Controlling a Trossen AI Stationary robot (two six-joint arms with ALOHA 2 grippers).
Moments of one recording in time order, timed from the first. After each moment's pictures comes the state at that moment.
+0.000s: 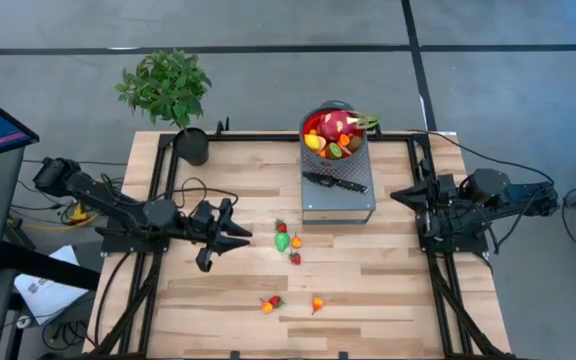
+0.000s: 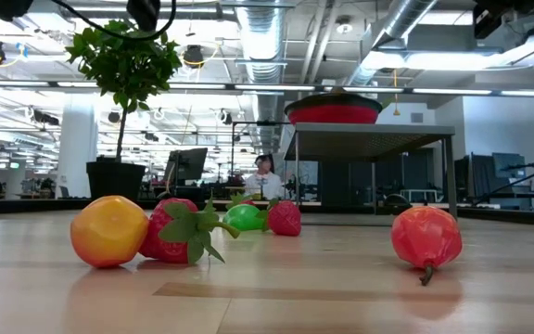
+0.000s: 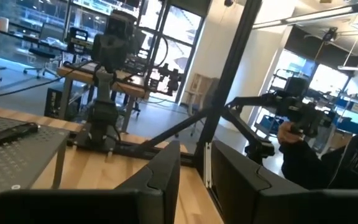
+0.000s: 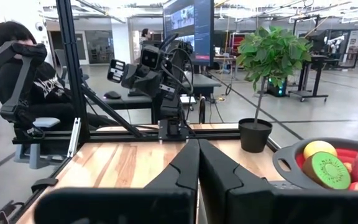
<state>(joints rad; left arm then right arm) -0.34 0.99 0.45 0.69 -0.18 -0.27 0.20 0.22 0.52 -0.25 0.23 -0.01</state>
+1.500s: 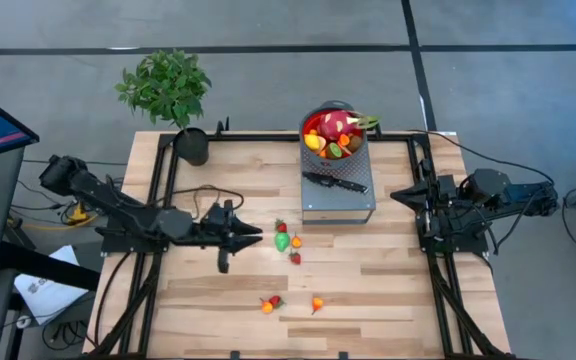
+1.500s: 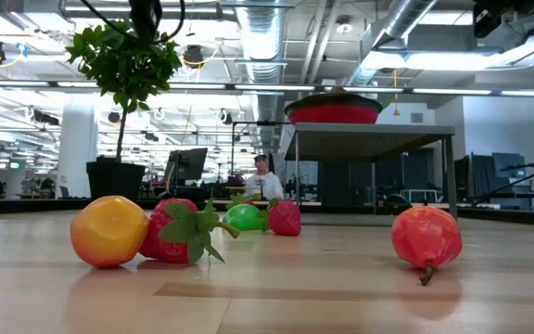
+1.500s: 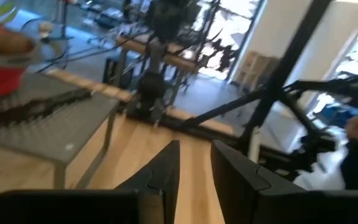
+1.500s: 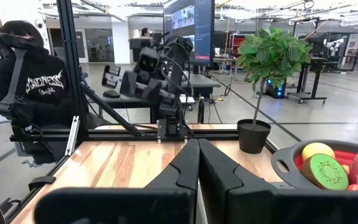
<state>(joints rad) -0.40 1.09 0.59 0.46 -0.44 -0.34 0.20 0.22 0.52 -0.25 0.23 -0.03</state>
